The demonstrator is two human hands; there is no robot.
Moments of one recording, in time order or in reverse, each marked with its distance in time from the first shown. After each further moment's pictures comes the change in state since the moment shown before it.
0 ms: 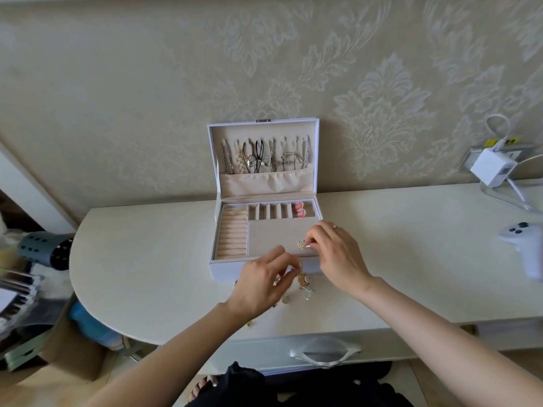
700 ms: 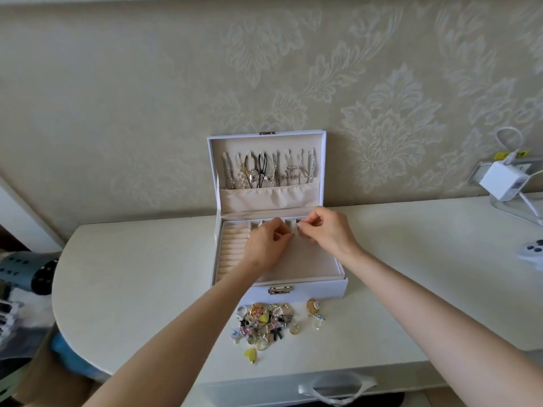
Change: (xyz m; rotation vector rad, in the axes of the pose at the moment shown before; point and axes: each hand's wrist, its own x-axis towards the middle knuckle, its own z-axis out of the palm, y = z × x) left_hand 0.092 -0.060 0.005 -0.064 -0.110 -0.555; right_hand 0.084 0.011 0.019 0.582 -0.019 0.587
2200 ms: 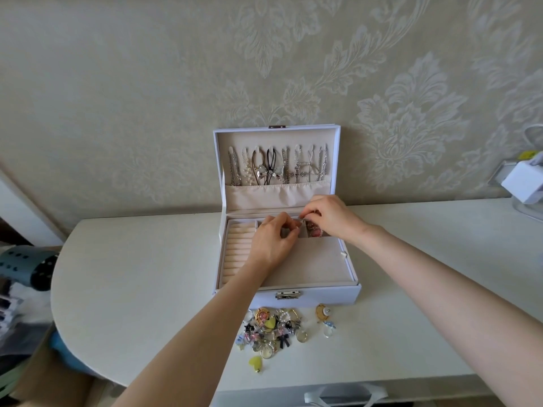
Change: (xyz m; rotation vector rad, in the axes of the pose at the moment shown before) left_hand 0.014 -0.018 0.010 -0.053 0.047 0.068; right_hand 0.053 0.004 0.000 -0.484 -0.321 -0.330
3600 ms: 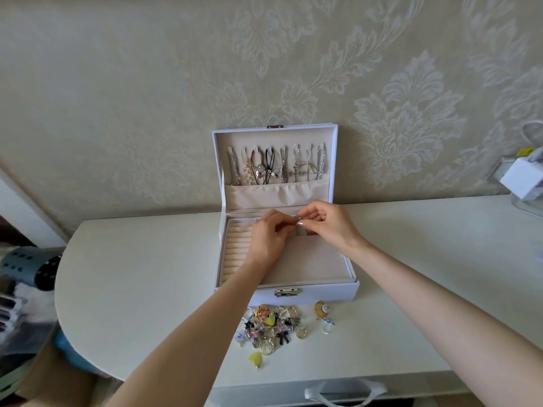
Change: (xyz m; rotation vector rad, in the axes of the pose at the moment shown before) left_hand -0.001 0.002 -0.003 -0.142 0.164 0.104; right_hand -0.023 -0.009 0.020 0.651 0.187 0.186
